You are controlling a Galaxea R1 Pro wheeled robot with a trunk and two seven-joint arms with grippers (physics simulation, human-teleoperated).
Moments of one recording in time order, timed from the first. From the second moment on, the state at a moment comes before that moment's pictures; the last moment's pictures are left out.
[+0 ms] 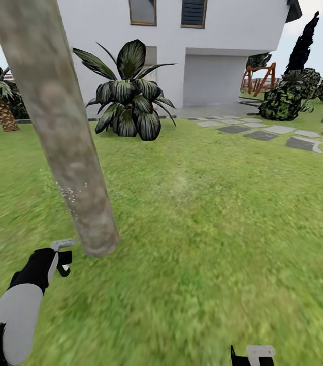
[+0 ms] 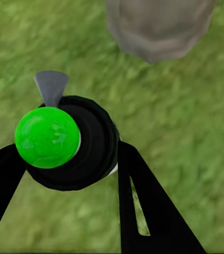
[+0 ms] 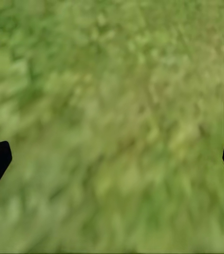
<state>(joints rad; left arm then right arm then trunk) -0.84 0.14 0.49 -0.59 -0.34 0.57 -0.04 -0.38 -0.06 0.10 -0.07 0.03 -0.58 -0.23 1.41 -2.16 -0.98</state>
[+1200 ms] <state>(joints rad) -0.84 0.14 0.55 -0.59 -0.34 0.54 -0.04 -0.38 -0.05 0.10 -0.07 0.03 -0.58 -0.23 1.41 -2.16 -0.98</state>
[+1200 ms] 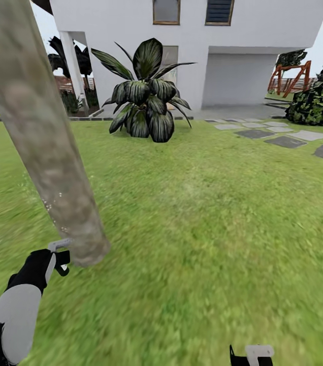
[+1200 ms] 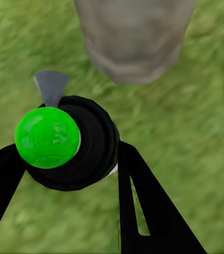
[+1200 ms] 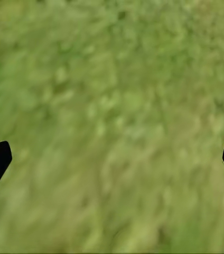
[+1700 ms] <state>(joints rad) -0.84 0.13 0.55 -0.58 -0.34 0.54 -0.04 -0.38 -0.05 0.10 -0.07 0.03 -0.58 -0.23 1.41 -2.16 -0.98</state>
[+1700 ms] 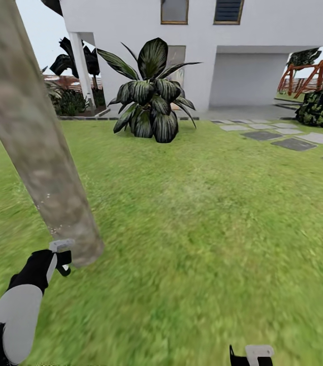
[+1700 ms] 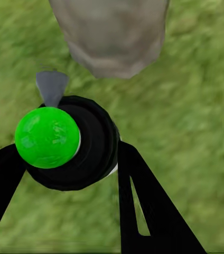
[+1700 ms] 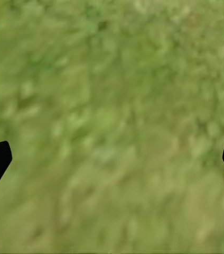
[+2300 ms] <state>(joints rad) -0.94 0.18 0.50 -0.57 -0.35 0.60 -0.06 -0.38 -0.06 0.10 -0.07 0.03 -0.58 -0.23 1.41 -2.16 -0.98</state>
